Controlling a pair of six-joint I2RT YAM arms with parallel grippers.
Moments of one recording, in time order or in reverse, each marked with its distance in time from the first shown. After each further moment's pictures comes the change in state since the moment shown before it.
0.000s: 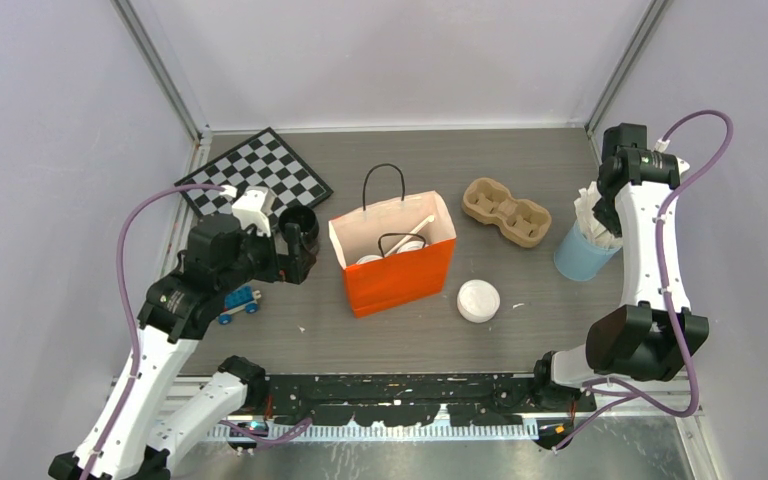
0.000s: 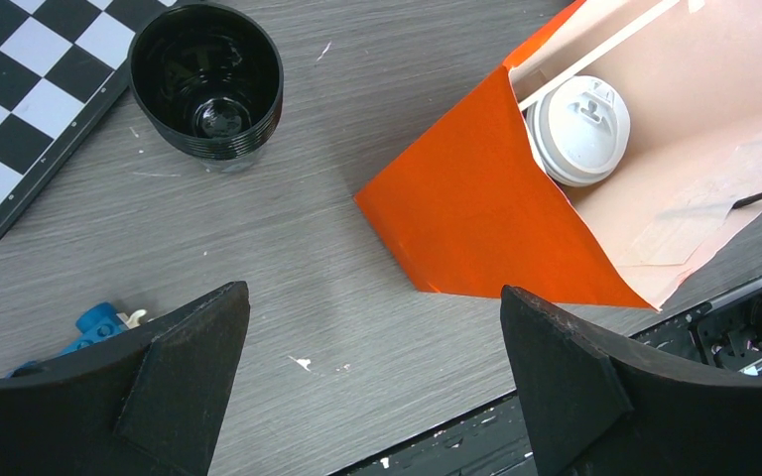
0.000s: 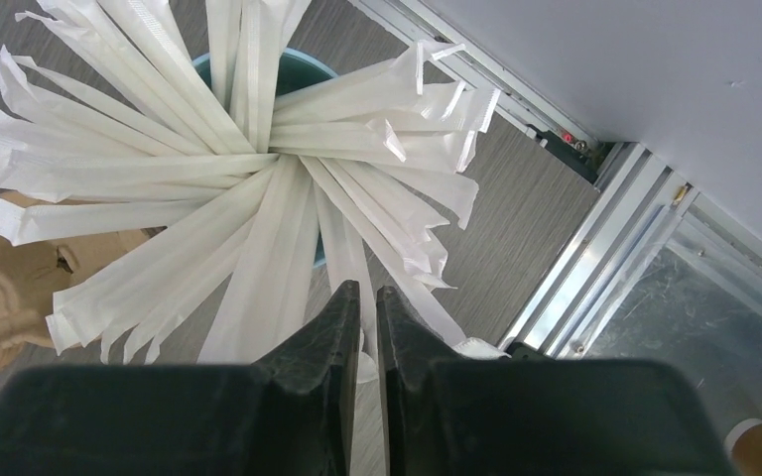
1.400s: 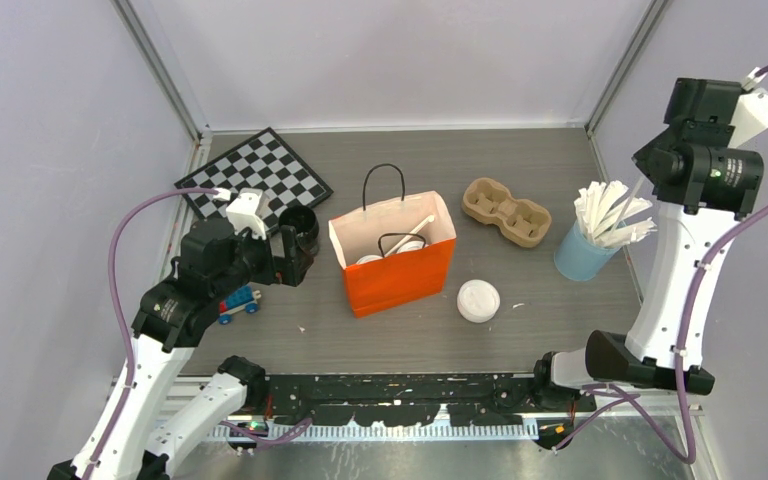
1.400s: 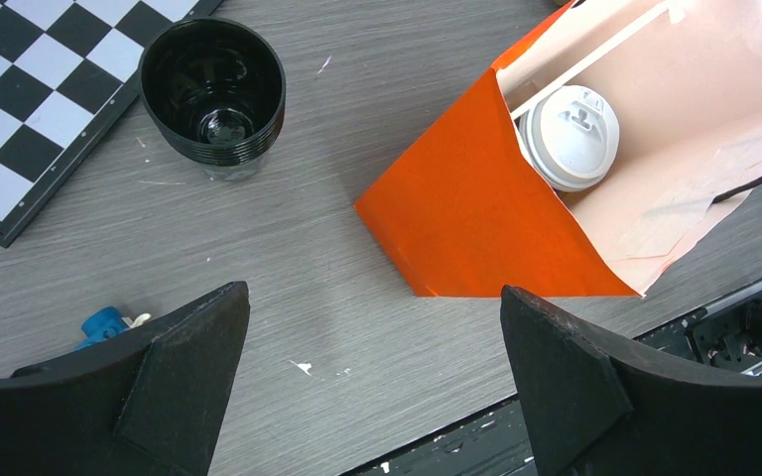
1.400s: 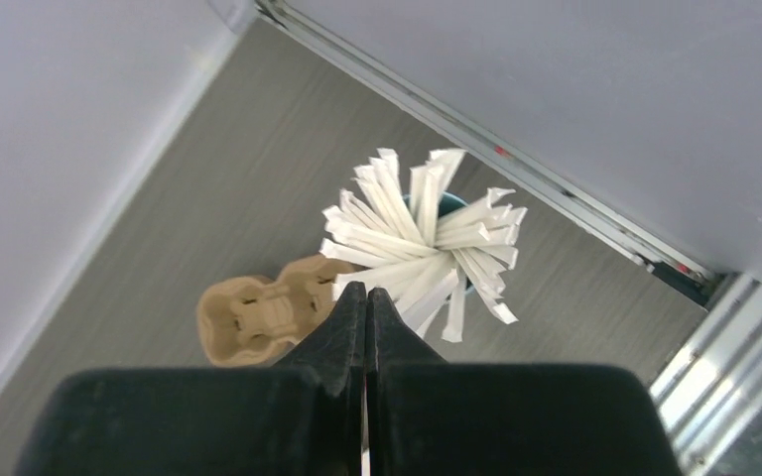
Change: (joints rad) left arm 0.000 -0.034 0.000 0.000 -0.006 0.002; right arm 0.000 -0.039 0.541 -0.060 -0.074 -0.031
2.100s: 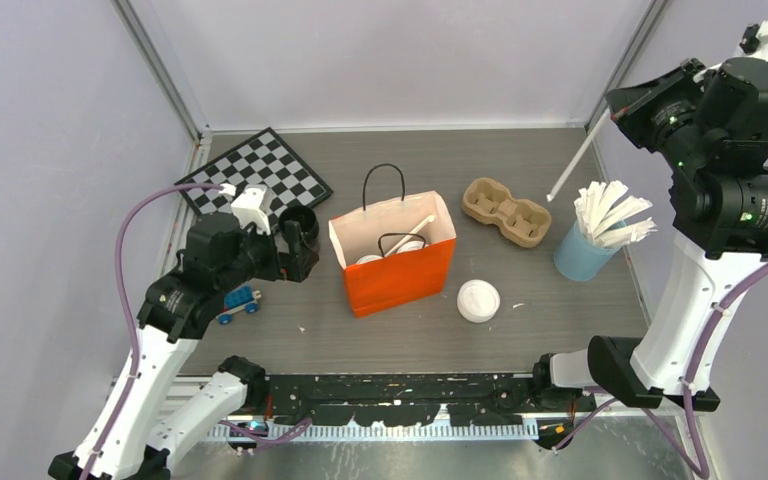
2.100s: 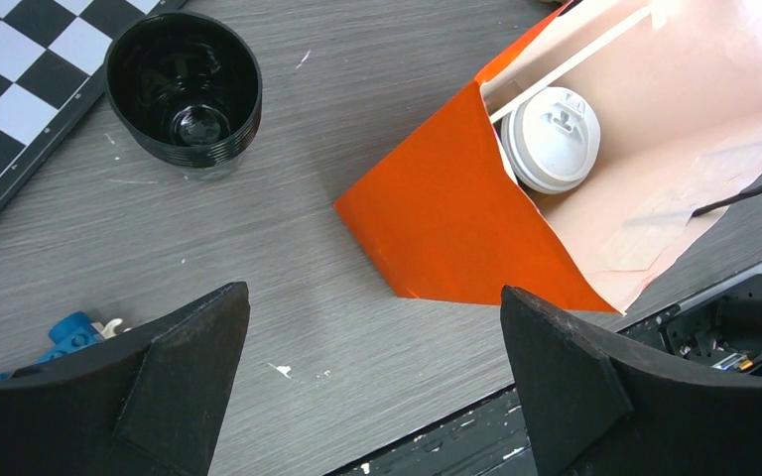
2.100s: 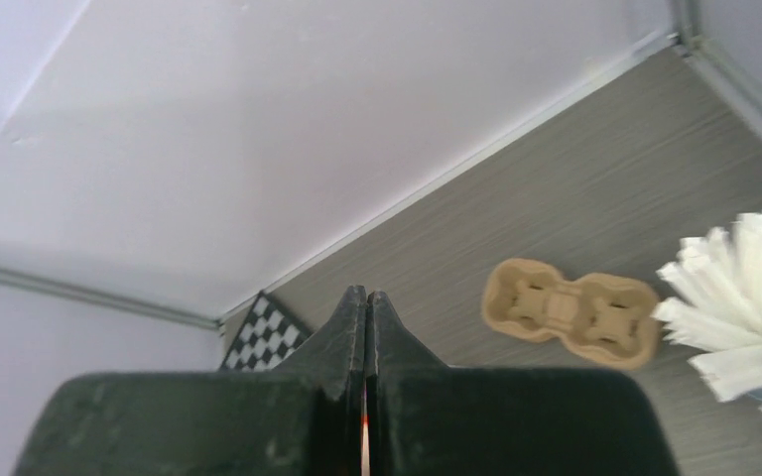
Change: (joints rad) left arm 0.000 0.032 0.005 0.015 0.028 -0.031; right arm 0.120 -0.004 0.313 0.158 -0.463 0.035
